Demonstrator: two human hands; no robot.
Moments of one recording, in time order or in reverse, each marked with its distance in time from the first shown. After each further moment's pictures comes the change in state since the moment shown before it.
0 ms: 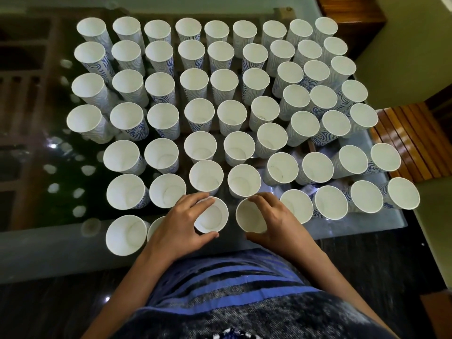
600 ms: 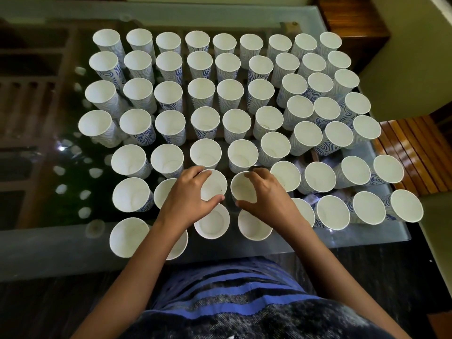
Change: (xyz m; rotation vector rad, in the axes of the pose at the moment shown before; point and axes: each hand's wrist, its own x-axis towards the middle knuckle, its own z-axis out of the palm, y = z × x) left_hand 0.052 0.003 -0.011 0.062 0.147 -0.180; right_hand 0.059 -0.009 -0.016 -0.038 0.094 0.044
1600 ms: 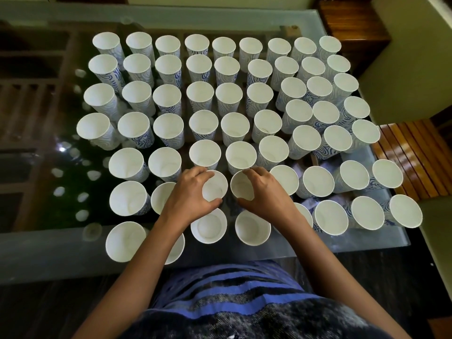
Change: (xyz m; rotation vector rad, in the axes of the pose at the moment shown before) left_hand 0.016 0.002 0.007 -0.002 -0.037 -0.027; right_hand 0.017 0.003 -0.007 -0.034 -0.020 -0.019
